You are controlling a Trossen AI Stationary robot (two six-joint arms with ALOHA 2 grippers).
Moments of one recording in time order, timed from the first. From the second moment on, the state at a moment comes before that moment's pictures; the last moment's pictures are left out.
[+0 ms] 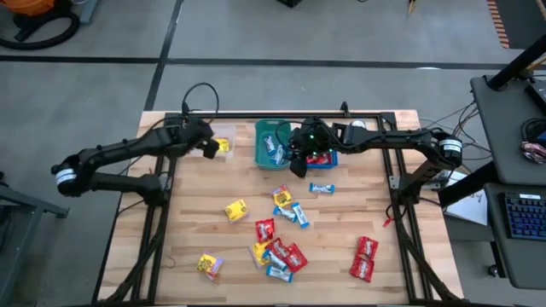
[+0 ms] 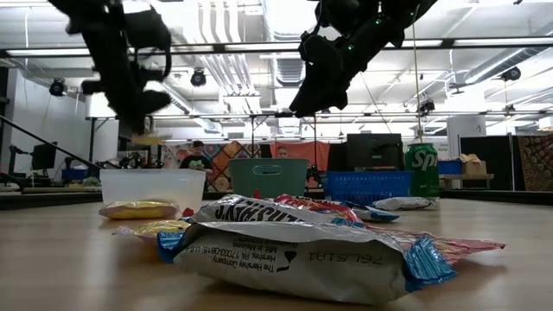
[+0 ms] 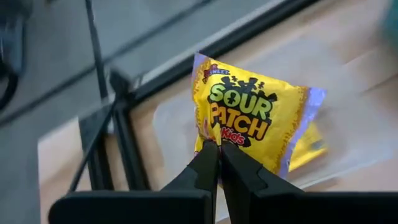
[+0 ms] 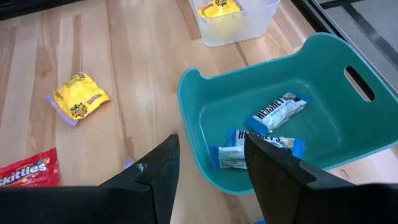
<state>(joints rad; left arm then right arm) 0.52 1.07 0.77 -0.79 -0.61 -0.40 -0.29 1.59 1.16 -0.26 -0.09 0.05</state>
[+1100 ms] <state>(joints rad) 0.60 1.15 0.76 -0.76 -0.57 -0.35 -0.28 1.59 1.16 -0.32 -0.10 0.11</state>
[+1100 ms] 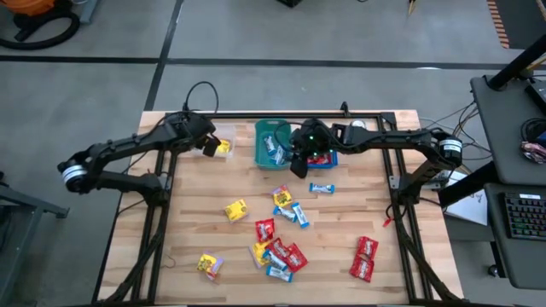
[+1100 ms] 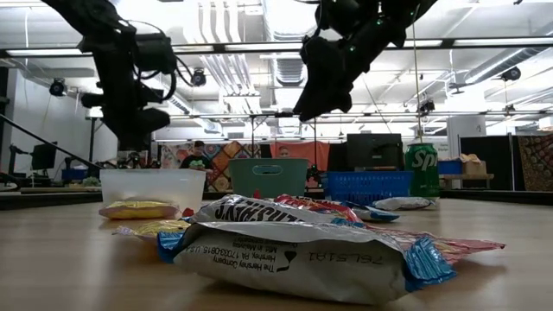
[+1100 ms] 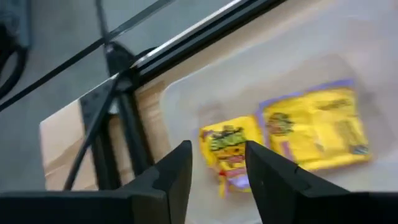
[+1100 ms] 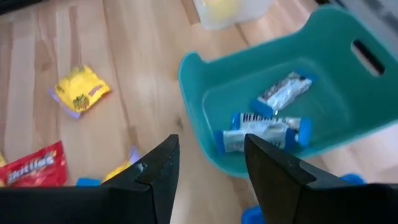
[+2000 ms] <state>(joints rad) 0.29 1.12 0.77 -0.36 -0.38 -0.05 -0.08 1.59 1.12 -0.97 -0.08 0.12</state>
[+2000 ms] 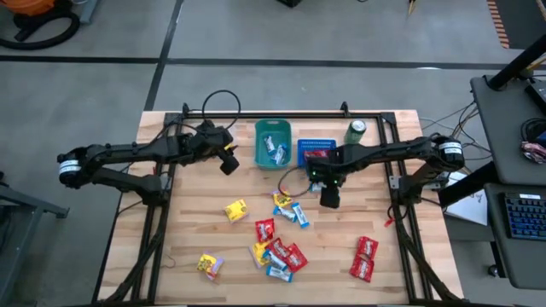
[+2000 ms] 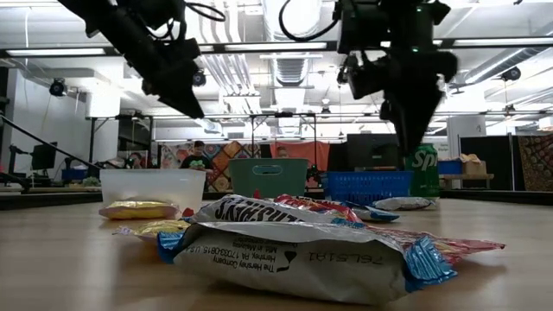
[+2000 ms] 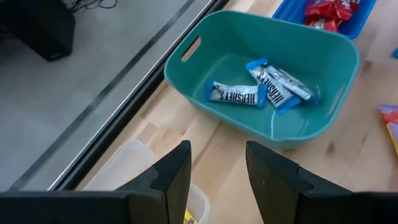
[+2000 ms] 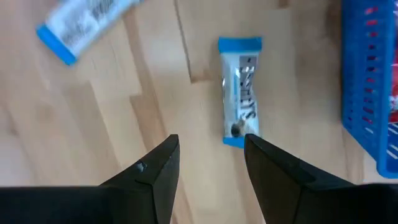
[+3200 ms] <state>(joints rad) 0.29 1.13 0.77 -0.31 -0.38 0.00 -0.06 1.71 0.90 -0.61 0.08 0.05</state>
